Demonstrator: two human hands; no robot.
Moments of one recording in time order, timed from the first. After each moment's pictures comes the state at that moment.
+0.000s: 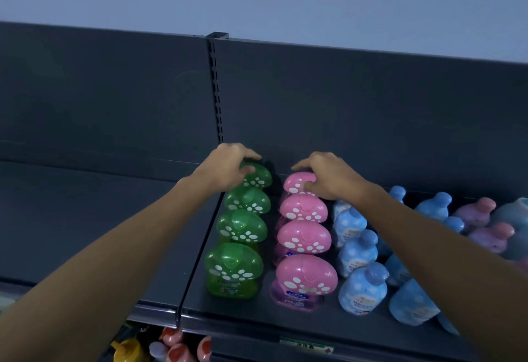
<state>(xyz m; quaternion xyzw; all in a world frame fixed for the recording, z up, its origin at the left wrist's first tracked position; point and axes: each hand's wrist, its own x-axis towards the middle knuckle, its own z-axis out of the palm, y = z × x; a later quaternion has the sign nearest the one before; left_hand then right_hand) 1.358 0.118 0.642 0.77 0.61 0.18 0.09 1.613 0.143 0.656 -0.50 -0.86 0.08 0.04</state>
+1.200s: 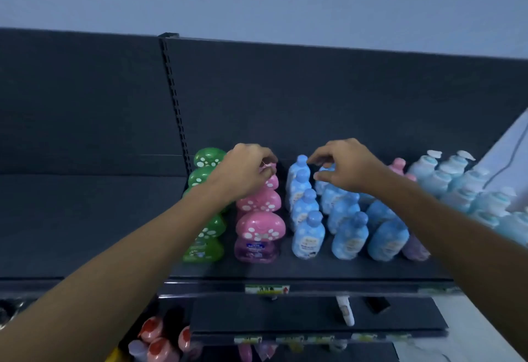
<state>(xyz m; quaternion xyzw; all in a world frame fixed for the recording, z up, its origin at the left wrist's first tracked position) 1.476 0.036 0.668 0.82 0.52 0.24 0.06 1.719 0.035 0.705 -0.56 -0.82 0.06 0.11</state>
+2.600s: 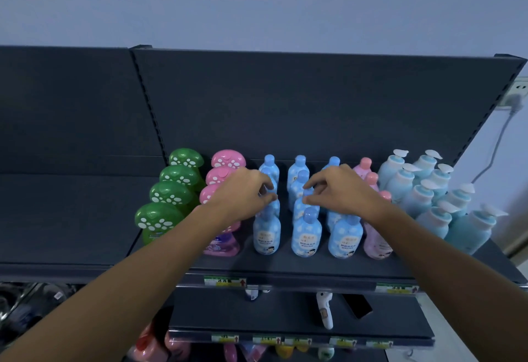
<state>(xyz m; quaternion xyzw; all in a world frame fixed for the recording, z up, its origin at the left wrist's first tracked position) 1.581 -0.009 0.641 0.80 0.56 0.20 0.09 1.823 0.004 0.656 -0.57 -0.80 0.14 0.16</state>
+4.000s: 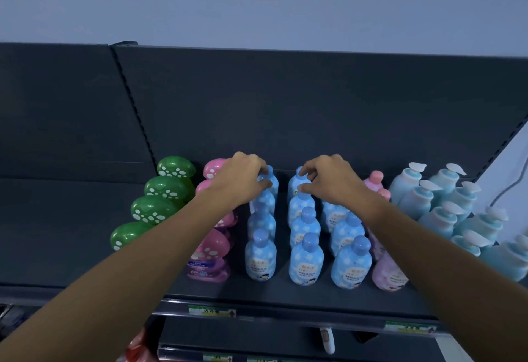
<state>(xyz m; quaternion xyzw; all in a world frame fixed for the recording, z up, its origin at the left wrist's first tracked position) 1.590 0.072 0.650 0.76 0.63 0.17 0.03 1.810 0.085 0.657 -0.58 -0.79 0.12 0.16</state>
